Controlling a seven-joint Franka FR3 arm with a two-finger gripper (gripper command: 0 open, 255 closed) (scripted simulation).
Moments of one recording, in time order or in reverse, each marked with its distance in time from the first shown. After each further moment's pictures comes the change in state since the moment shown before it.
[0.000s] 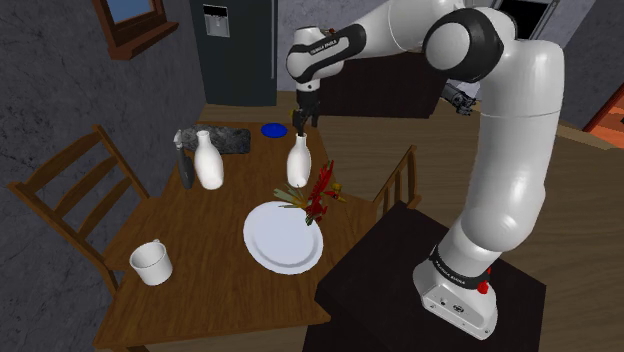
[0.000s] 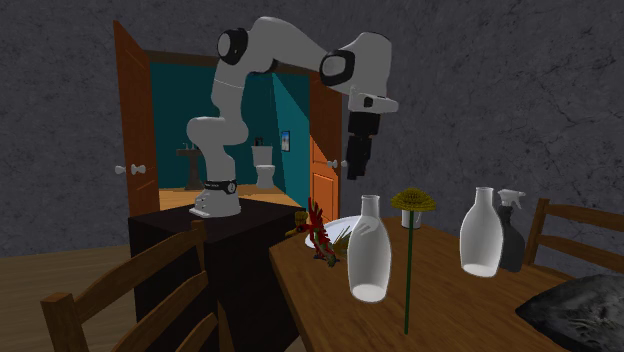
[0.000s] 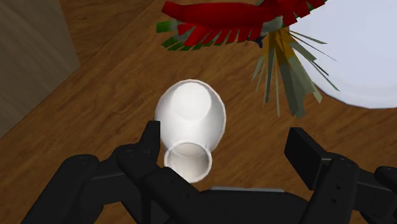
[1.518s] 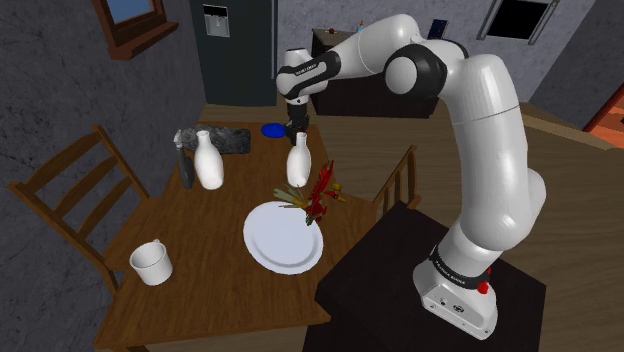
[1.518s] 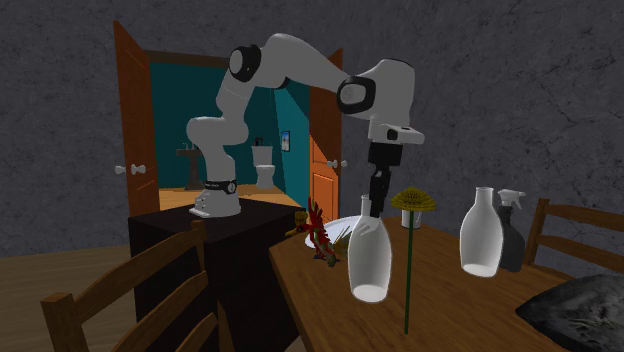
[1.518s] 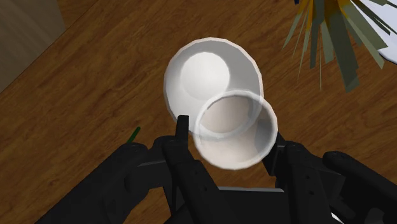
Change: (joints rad) arm -0.022 0.277 0.004 0.251 0.022 0.038 -0.021
